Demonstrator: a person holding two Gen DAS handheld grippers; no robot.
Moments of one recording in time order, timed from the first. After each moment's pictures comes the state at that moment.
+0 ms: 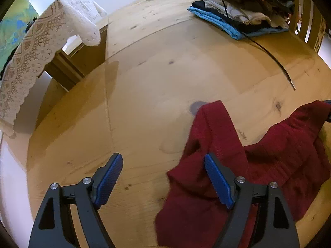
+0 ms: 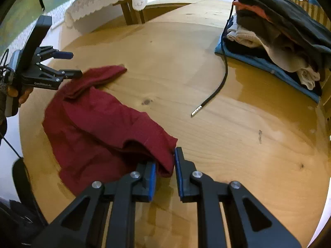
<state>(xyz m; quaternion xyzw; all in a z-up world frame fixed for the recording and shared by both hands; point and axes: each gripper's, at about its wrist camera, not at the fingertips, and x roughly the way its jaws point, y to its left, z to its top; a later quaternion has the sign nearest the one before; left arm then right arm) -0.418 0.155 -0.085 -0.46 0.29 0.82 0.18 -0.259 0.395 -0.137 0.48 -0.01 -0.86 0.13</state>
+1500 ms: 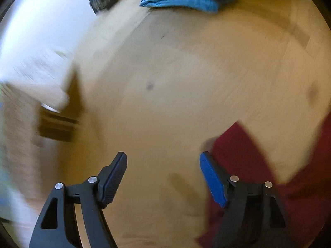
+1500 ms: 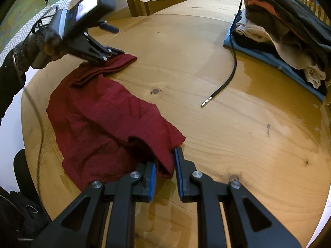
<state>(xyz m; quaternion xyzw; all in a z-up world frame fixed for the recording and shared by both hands) -0.472 0.219 -0.127 -0.43 0.45 0.74 0.25 -0.256 0.388 -0.138 0.51 0.00 -0.85 0.14</state>
